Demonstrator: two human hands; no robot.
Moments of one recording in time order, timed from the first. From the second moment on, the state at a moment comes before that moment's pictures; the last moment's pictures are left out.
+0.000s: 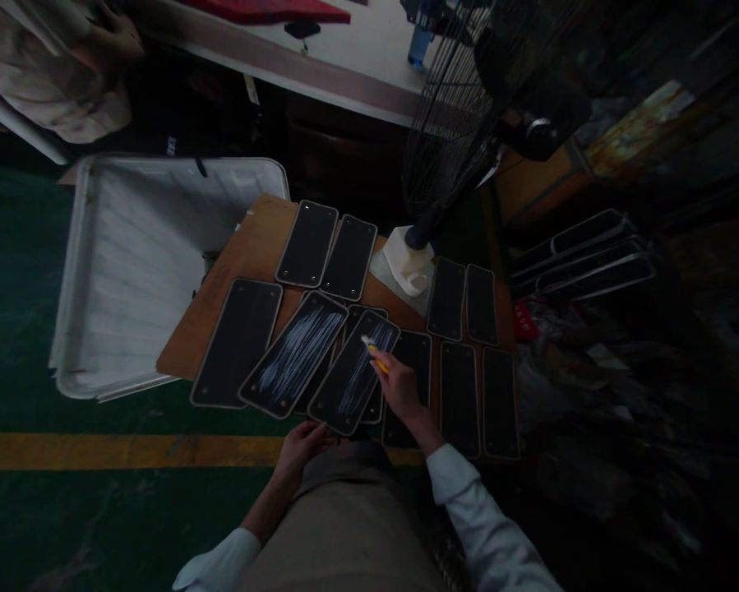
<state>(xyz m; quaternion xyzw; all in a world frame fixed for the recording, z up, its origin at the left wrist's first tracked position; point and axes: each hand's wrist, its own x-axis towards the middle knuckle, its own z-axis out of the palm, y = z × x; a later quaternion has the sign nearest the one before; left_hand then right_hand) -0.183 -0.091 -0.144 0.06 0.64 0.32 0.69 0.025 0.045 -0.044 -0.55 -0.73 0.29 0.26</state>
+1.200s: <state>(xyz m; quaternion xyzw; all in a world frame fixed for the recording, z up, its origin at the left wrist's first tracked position) -0.191 -0.090 -0.140 0.09 0.61 0.31 0.72 0.016 -0.019 -0.052 -0.63 -0.59 0.44 0.27</state>
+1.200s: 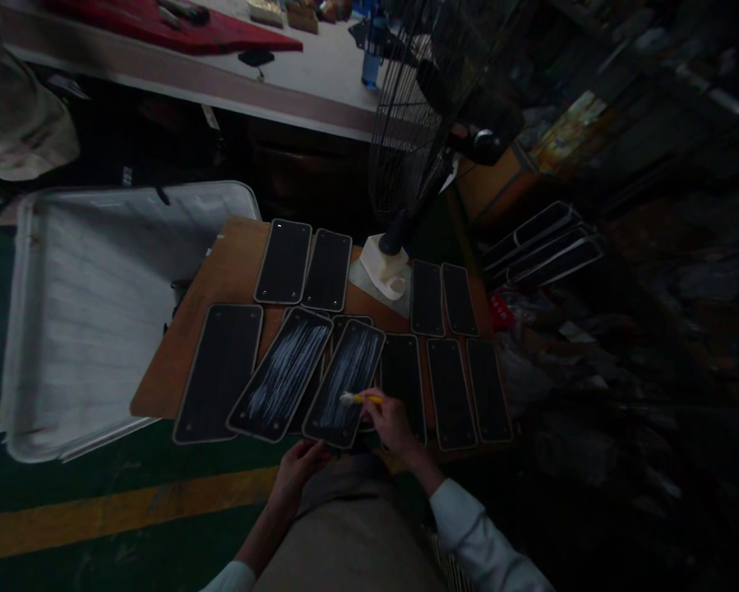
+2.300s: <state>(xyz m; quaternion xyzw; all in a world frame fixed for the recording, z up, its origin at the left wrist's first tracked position) -0.183 -0.071 -0.088 -0.01 0.51 0.38 0.77 0.055 -0.090 -0.039 -0.68 -0.53 0.29 0.41</state>
